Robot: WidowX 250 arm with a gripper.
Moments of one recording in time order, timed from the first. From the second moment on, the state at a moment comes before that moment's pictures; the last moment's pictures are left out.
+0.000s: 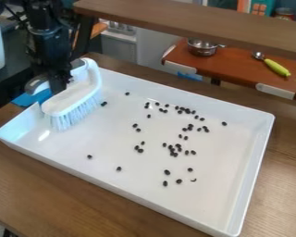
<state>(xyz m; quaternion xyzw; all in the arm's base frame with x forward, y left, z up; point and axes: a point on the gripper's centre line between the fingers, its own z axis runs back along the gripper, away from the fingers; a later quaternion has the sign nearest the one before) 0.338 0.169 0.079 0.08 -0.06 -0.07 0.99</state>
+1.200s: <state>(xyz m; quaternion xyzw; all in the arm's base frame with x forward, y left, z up) 0.316 0.044 0.078 0.08 0.00 -0.09 0.99</state>
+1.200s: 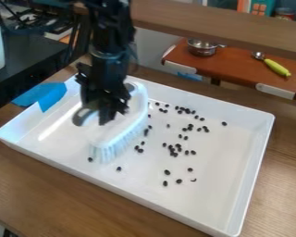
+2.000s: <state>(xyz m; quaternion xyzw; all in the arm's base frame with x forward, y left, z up) 0.299 -0.070 0.077 0.08 -0.01 -0.10 0.99</state>
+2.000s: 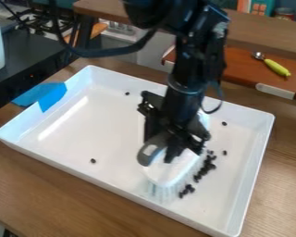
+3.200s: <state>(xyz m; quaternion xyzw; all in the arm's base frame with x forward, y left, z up) 0.334 0.011 0.164 0.00 -0.08 -0.05 1.00</state>
